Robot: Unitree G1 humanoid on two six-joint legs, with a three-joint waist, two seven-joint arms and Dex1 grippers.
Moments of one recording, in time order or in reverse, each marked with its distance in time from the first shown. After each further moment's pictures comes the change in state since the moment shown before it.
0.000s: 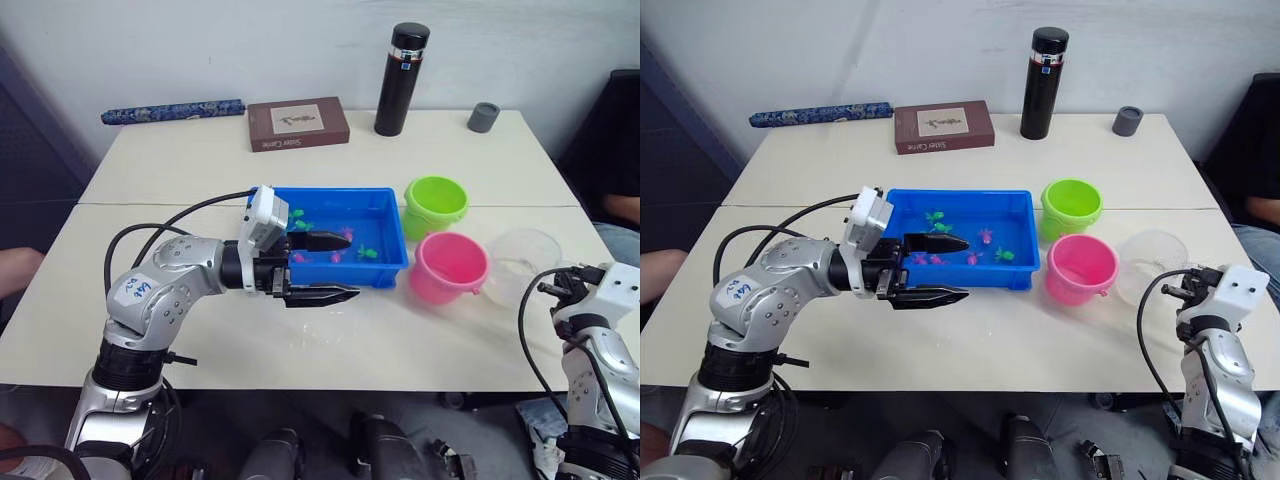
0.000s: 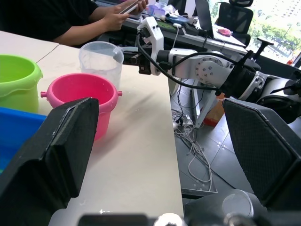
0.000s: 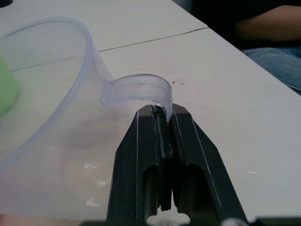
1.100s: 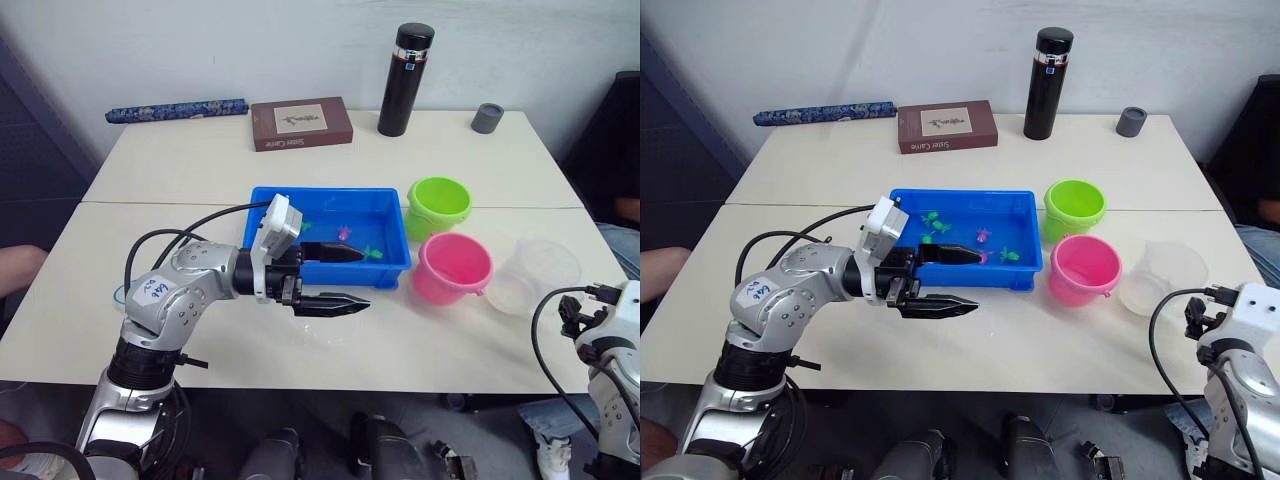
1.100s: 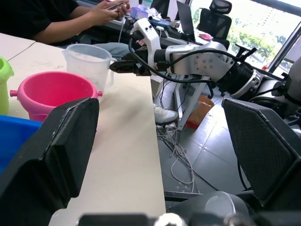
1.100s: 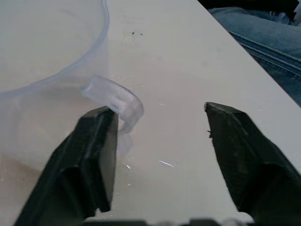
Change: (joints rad) left arm 0.001 -0.044 -0.044 0.025 -0.001 0.007 -0.032; right arm 0.116 -0.031 -0.049 -0.225 -0.041 0.328 -0.073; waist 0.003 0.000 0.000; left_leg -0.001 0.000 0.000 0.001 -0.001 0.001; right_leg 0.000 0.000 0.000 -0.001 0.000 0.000
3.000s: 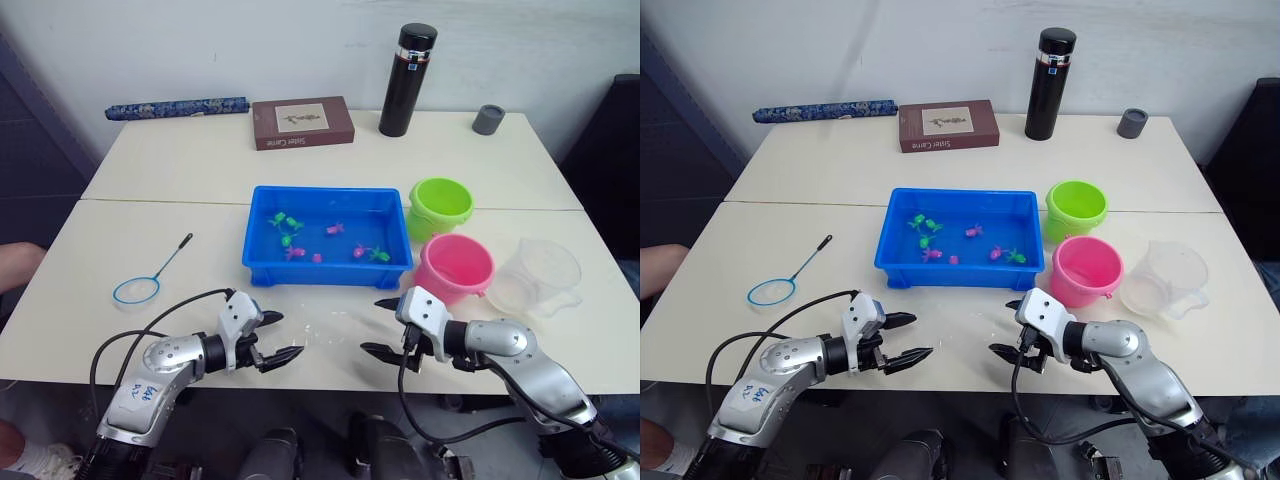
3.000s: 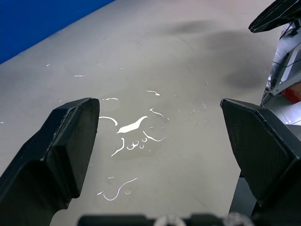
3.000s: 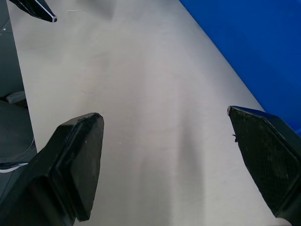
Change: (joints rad) left arm 0.541 0.050 0.017 0.039 0.393 -0.292 0.220; right arm -0.128 -0.240 0.822 -0.085 -0.139 -0.271 0.830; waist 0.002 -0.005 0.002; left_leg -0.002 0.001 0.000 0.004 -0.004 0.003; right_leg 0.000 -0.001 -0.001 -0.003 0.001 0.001
